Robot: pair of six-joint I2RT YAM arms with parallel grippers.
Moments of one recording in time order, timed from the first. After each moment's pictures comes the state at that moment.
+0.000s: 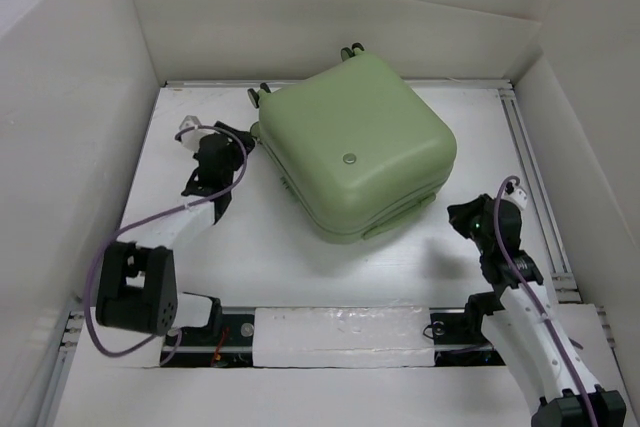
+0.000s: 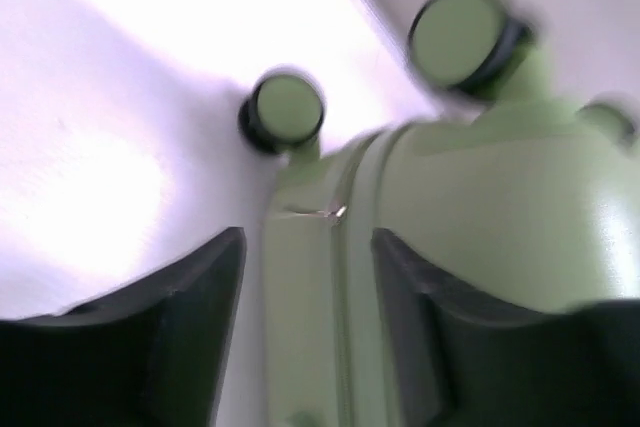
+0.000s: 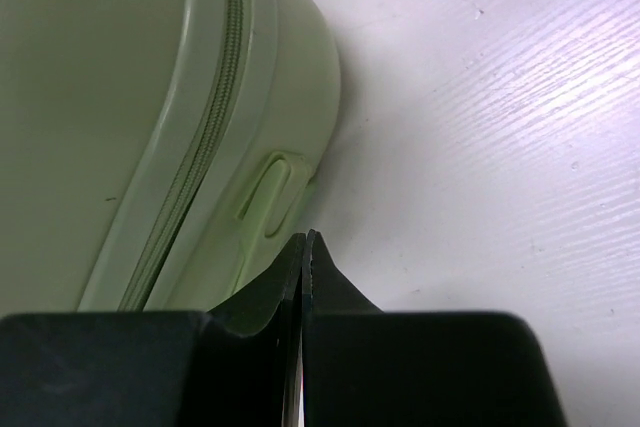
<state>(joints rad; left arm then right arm) -0.20 1.36 0.72 0.27 -0.25 -0.92 0.11 0.56 0.35 -0.25 0.11 0.80</state>
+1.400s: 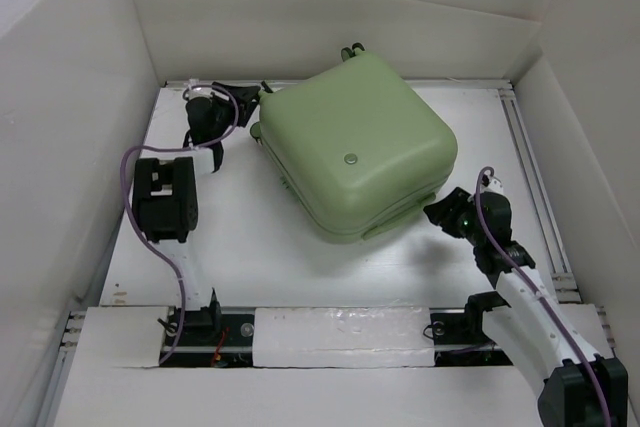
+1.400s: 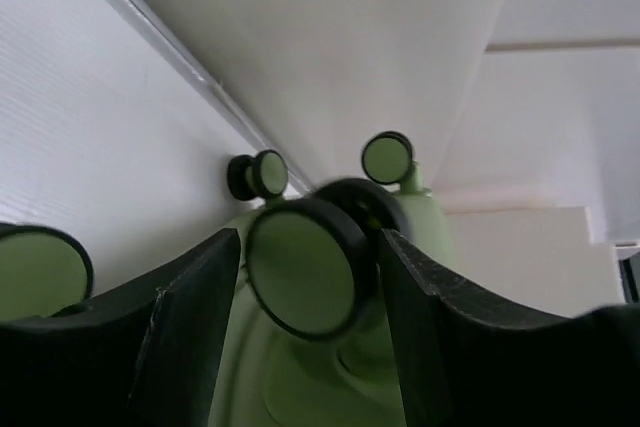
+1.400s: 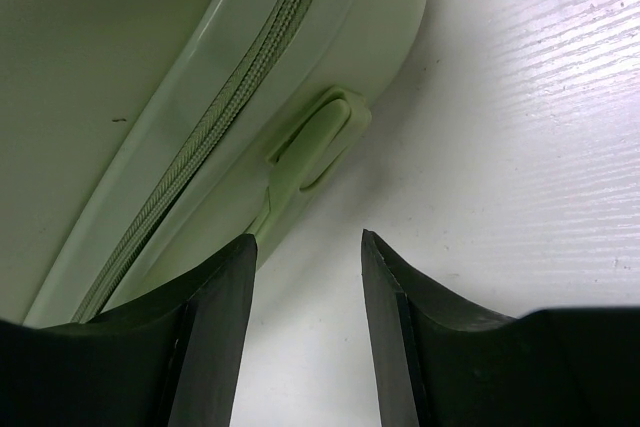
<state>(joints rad) 0.00 1.98 1.18 0.70 0.37 -1.27 0.14 0.72 0.34 -0.14 -0.11 0.68</state>
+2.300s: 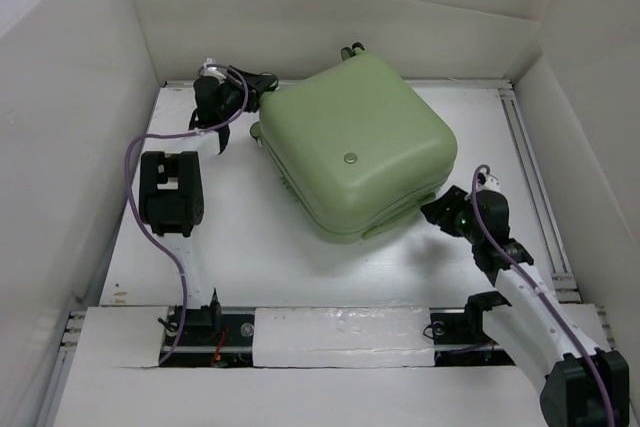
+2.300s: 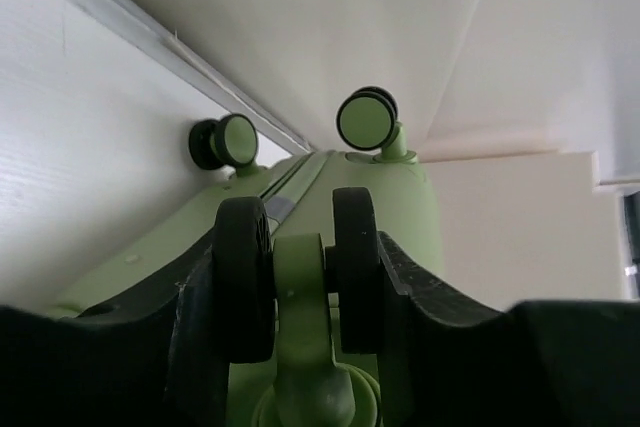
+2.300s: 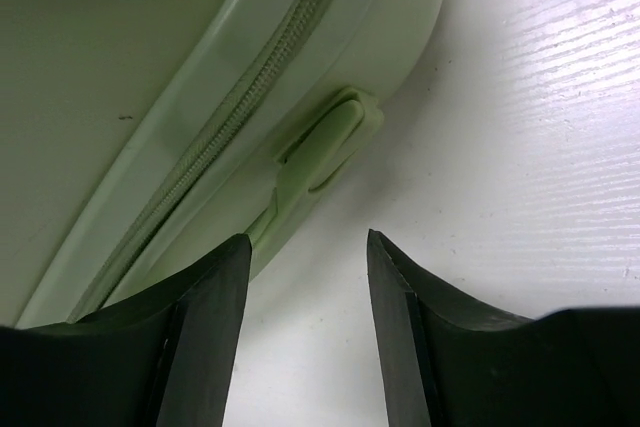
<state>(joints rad) -0.04 2.01 1.37 0.55 0.47 -1.22 0.16 0.75 0.35 -0.12 -0.12 0.66</state>
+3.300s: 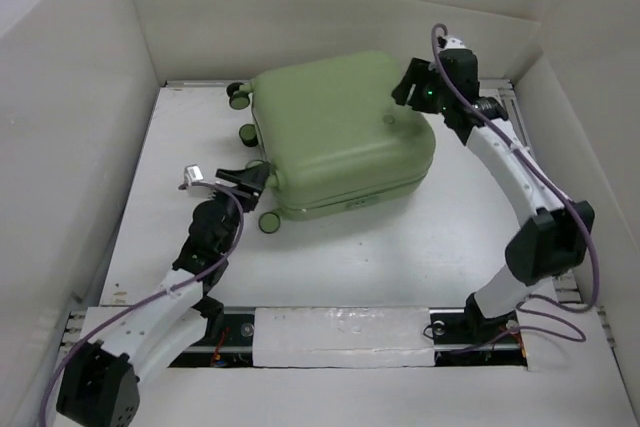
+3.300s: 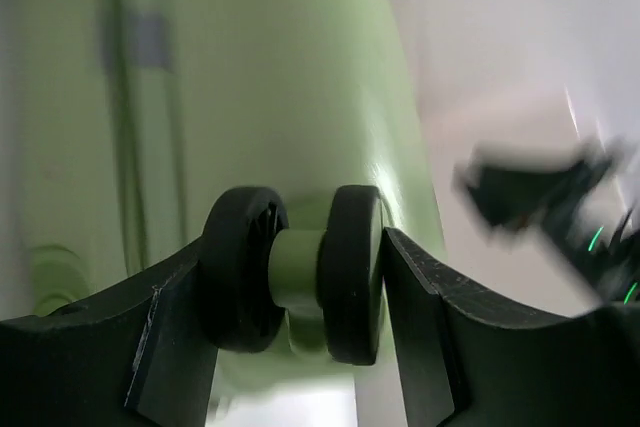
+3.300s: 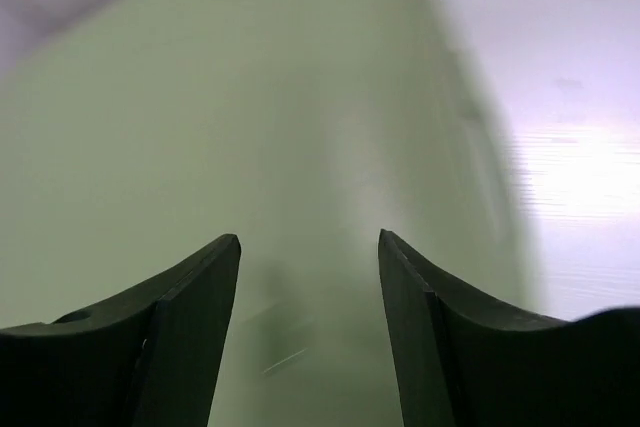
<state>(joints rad) -0.40 0.78 0.29 0.45 -0.27 -1.20 0.24 1.66 1.59 -0.40 -0.01 0.45</state>
